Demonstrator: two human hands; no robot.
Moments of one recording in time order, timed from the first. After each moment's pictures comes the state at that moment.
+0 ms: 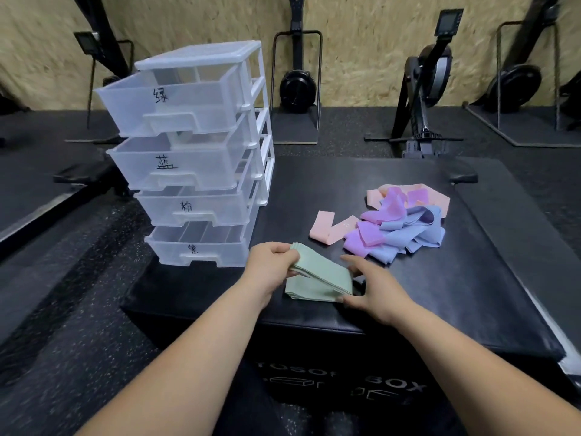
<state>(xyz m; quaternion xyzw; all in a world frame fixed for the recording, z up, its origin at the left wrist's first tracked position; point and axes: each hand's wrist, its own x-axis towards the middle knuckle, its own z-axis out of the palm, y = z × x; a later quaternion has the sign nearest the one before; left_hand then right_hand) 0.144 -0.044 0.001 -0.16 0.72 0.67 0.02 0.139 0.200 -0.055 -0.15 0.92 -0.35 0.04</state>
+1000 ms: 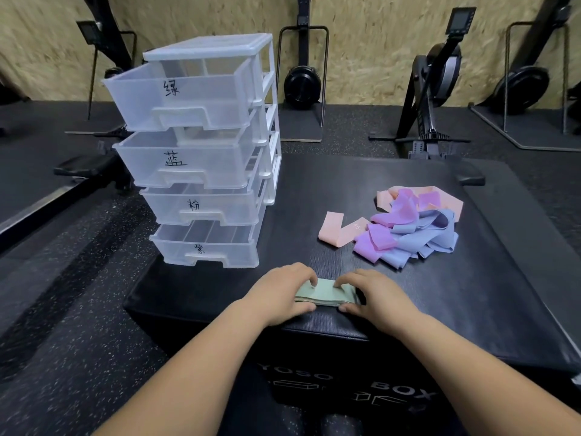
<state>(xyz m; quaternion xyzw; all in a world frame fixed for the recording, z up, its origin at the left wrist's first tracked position) 0.141 -0.081 -0.044 0.23 0.96 0.17 0.04 0.125 0.183 -0.071 -0.24 0.95 -0.21 0.00</state>
